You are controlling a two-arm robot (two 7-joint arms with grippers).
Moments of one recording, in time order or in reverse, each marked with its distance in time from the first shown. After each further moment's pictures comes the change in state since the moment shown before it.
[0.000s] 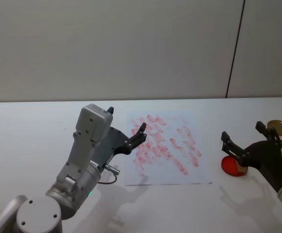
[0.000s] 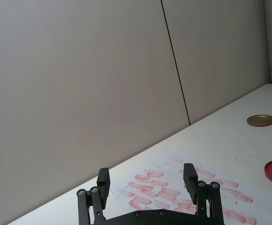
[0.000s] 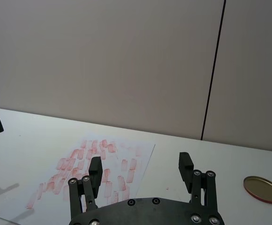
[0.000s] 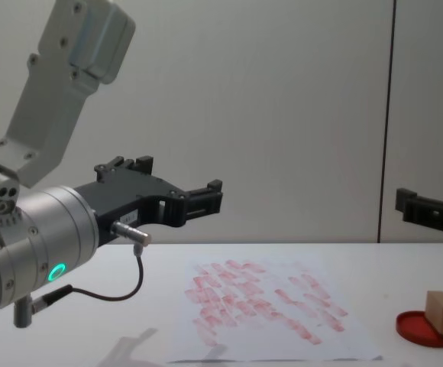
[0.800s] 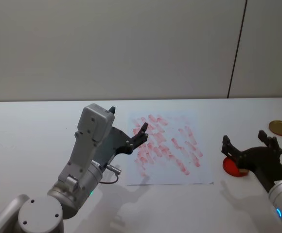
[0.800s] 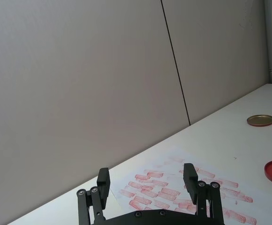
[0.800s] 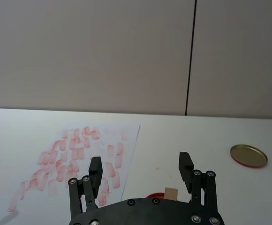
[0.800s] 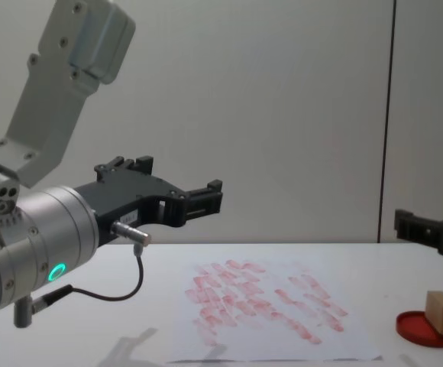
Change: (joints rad) left arm 0.000 0.000 0.000 0.000 0.000 0.000 0.000; right arm 0.010 -0.077 -0.026 0.000 -0.013 0.120 -0.156
